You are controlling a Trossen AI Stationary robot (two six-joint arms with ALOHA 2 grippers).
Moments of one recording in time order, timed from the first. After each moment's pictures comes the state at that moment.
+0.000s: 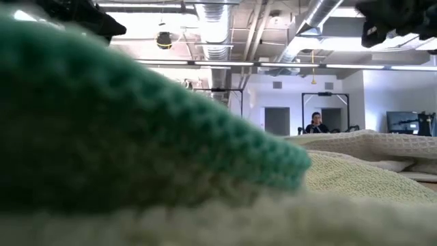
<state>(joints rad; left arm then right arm) -0.03 0.53 0.49 -0.24 -0.05 0.16 0.00 0.12 0.25 -0.05 -0.11 -0.11</state>
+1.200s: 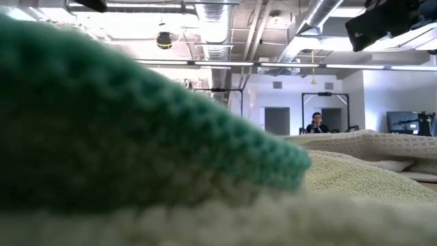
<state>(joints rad) -0.67 1.24 0.98 -0.62 -0.55 -0.25 0.12 0.45 0.46 -0.28 -0.05 -0.11</state>
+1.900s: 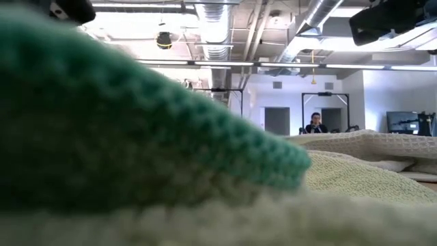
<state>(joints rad) -0.73 1.66 1.20 -0.68 -0.27 -0.75 0.22 0.45 0.46 -0.28 0.06 -0.14</state>
